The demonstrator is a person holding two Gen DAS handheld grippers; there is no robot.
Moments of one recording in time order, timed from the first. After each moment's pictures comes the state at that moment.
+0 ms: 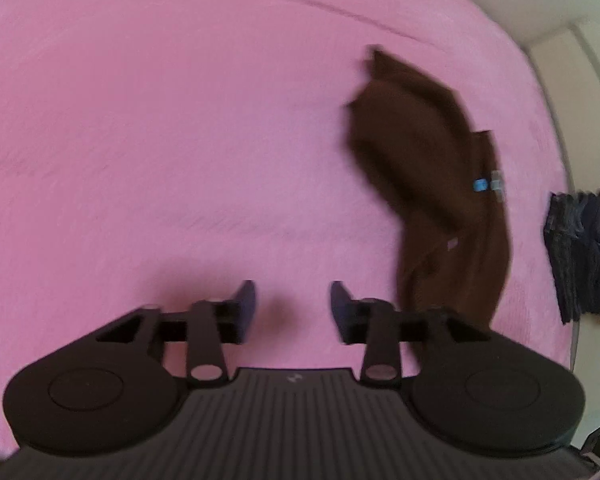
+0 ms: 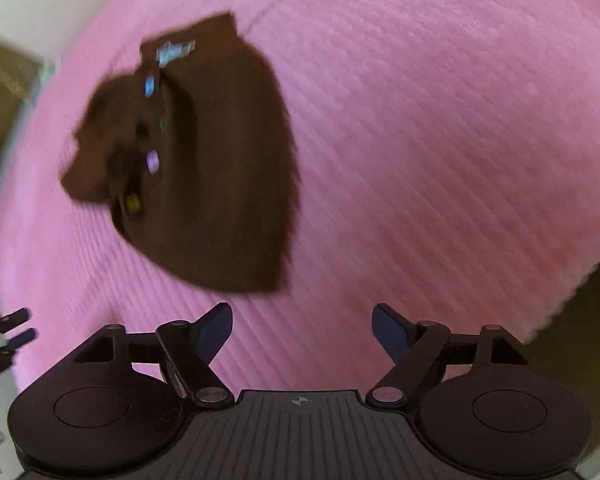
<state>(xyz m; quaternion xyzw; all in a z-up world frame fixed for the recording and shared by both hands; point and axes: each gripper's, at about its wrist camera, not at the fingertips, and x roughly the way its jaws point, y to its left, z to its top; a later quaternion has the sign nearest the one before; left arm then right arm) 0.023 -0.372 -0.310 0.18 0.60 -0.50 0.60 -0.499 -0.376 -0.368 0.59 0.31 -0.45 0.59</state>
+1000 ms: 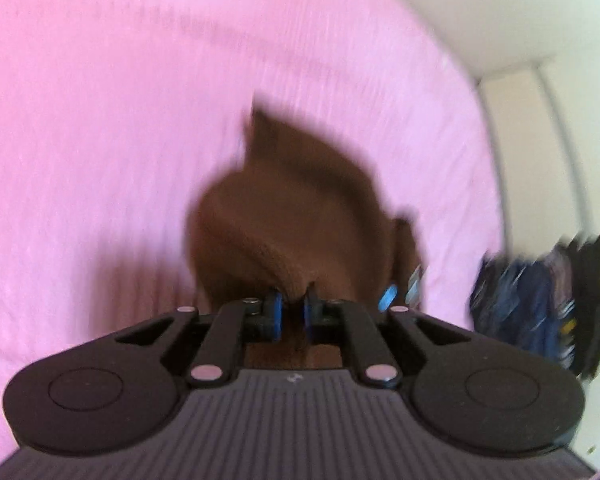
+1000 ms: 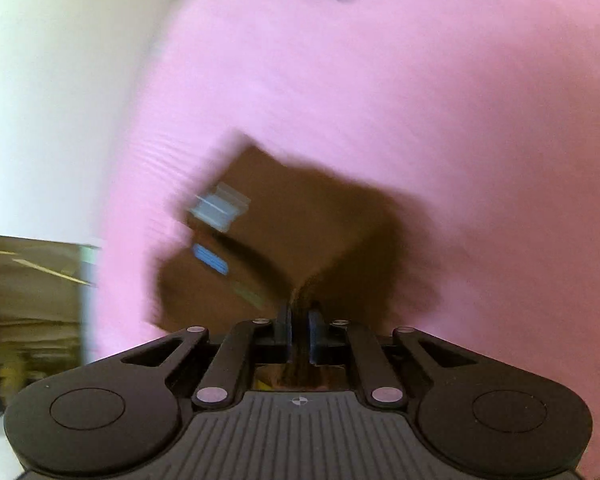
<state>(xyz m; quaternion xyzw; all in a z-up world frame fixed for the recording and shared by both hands) 0.059 -0.500 -0.316 0.05 0.63 -0.53 0.56 -0.491 -0.486 -0.321 0.65 0.05 -0.48 0.59</state>
